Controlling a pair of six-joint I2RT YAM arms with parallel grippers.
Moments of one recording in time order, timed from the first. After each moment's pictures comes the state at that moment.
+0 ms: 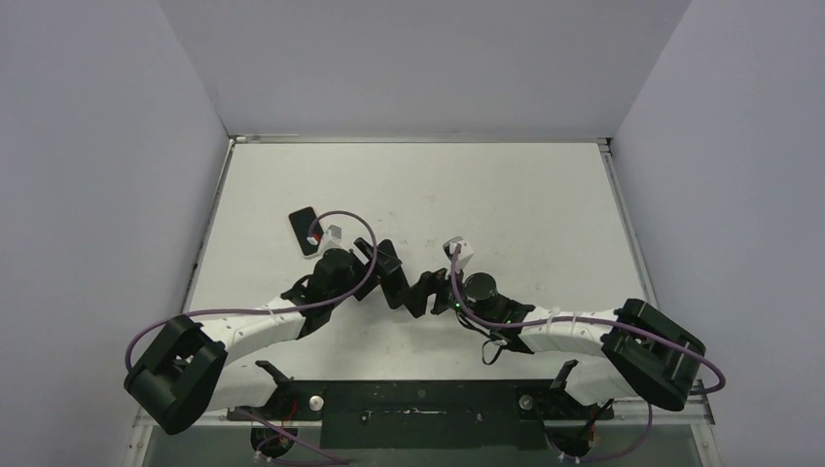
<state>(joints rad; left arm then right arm) -0.66 1.24 0.44 0.28 -0.11 -1.21 0.93 1.31 0.40 0.64 0.02 0.55</state>
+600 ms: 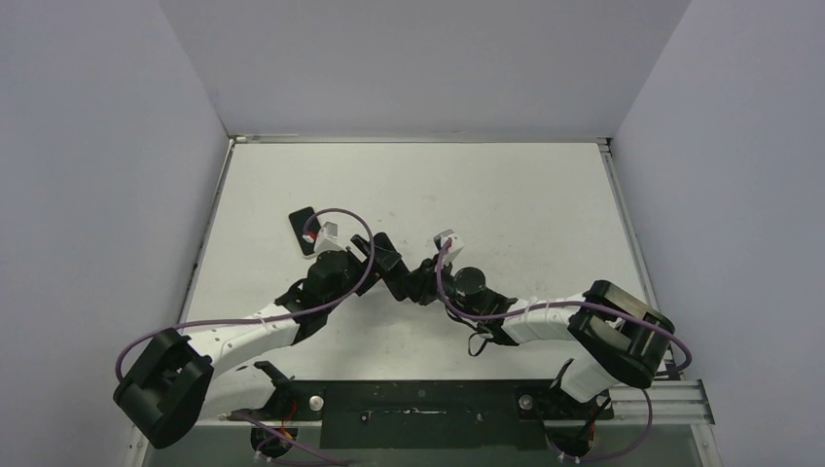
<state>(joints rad) -0.69 1.17 0.43 0.34 -0.15 -1.21 0.93 1.51 0.47 0.85 0.03 0.56</state>
